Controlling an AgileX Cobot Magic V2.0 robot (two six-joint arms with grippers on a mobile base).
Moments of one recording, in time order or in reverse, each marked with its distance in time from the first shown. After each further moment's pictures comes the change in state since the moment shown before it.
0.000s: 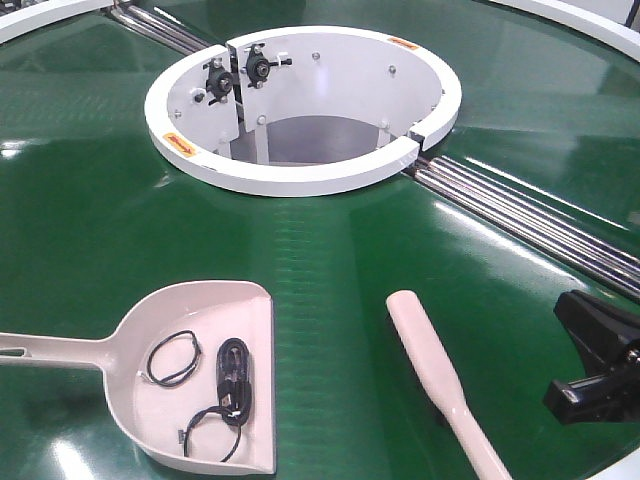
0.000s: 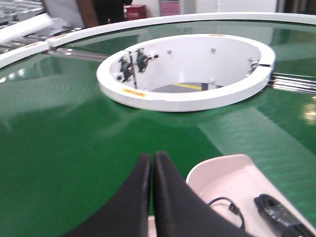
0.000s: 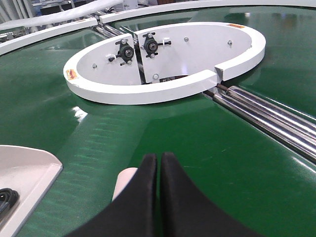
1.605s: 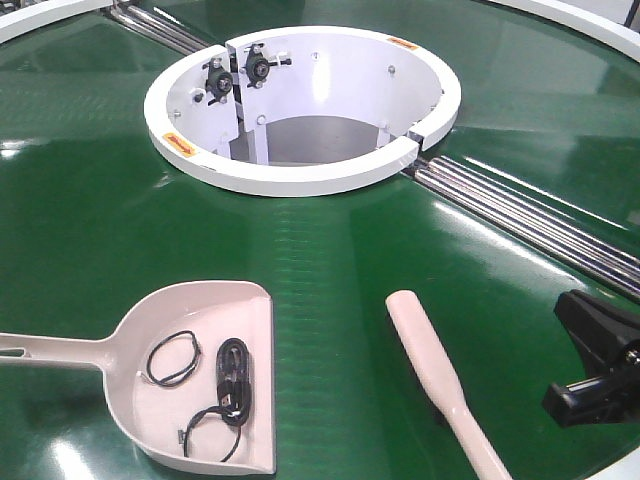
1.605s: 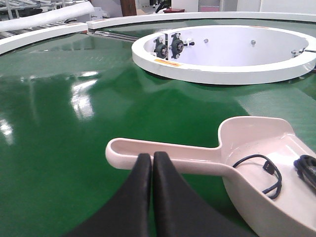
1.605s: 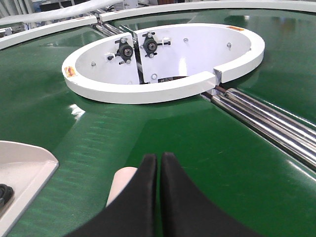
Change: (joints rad) left arm 0.057 -0.325 0.344 0.187 -0.071 -0.227; right arm -0.001 0.000 0.000 0.000 0.000 -0.038
